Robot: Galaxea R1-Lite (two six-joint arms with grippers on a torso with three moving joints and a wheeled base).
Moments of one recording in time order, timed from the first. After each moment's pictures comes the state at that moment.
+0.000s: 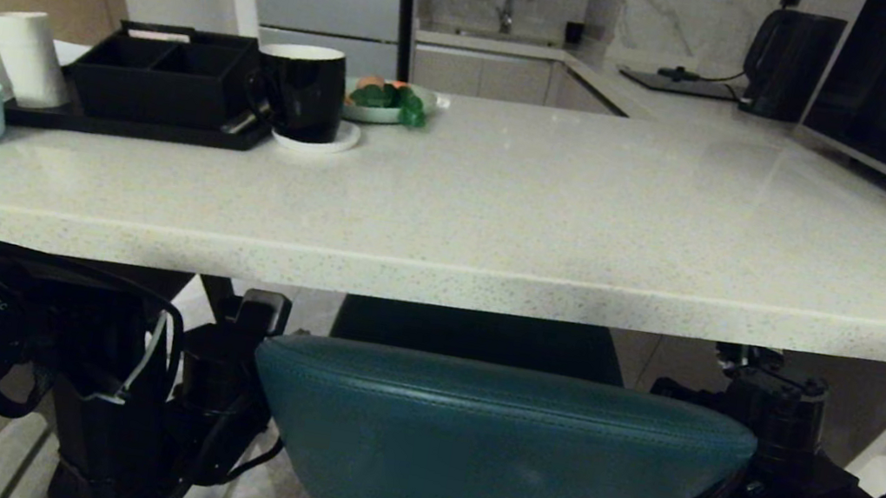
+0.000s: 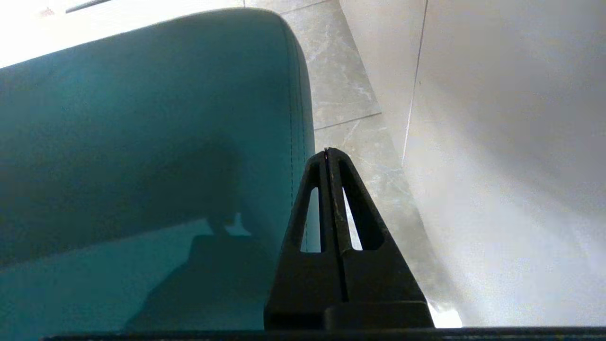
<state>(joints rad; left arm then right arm) -0.51 2.25 -0.47 -1.53 0.34 -0.08 0.44 1.93 -0.47 -1.19 -0.36 0.35</state>
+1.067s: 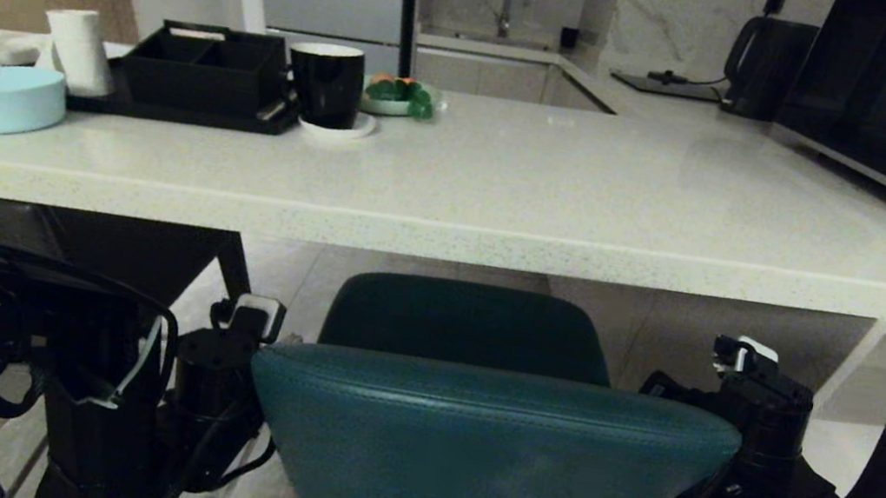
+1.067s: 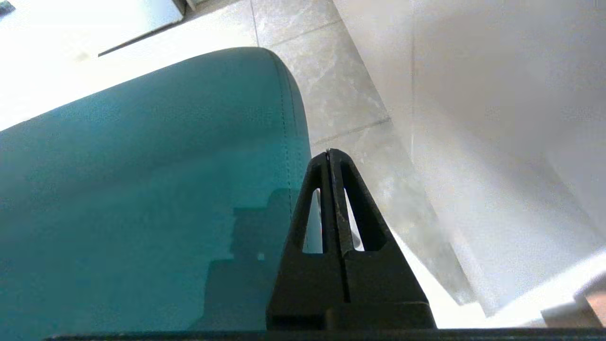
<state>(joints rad) -0.51 2.23 -0.44 -1.52 0.34 -0.07 0.44 2.07 -0.45 -1.33 -0.37 0.39</state>
